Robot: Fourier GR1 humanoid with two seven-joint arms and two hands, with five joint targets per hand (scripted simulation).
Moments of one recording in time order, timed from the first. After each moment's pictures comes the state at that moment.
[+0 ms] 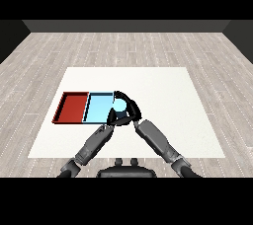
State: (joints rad) left arm -0.46 0.00 -0.50 -0.93 0.33 0.45 -0.45; right arm -0.53 0.00 0.53 -1.25 -0.36 -0.28 -0.30
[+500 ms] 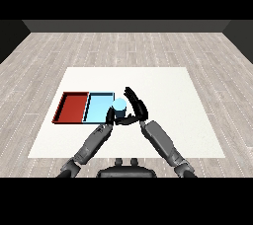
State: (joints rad) left arm -0.47 0.01 -0.45 -0.93 0.27 0.45 -0.43; right arm -0.46 -0.03 0.45 -1.35 -0.34 -0.22 -0.26
